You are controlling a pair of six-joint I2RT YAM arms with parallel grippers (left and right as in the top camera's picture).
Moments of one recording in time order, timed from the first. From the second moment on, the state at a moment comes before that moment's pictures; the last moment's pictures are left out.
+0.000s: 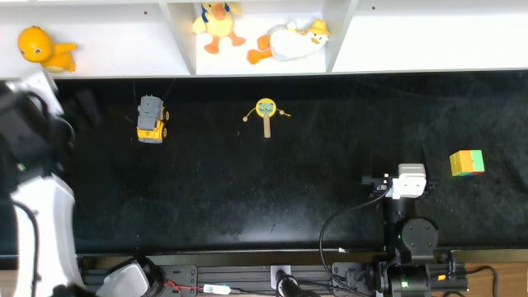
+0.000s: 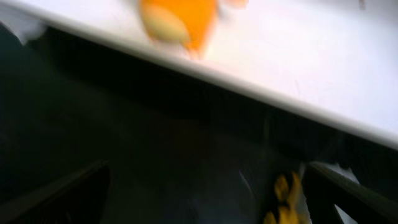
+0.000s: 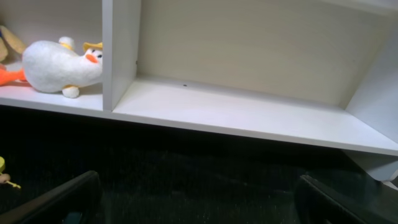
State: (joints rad) left arm 0.43 1.24 0.84 -0.29 0.13 -0.03; right arm 0.03 0.01 0.02 -0.01 0.08 -0.16
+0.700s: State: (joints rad) left arm 0.10 1.42 0.79 -0.39 0.07 -0.03; right arm 0.03 0.01 0.02 -0.01 0.08 -0.16
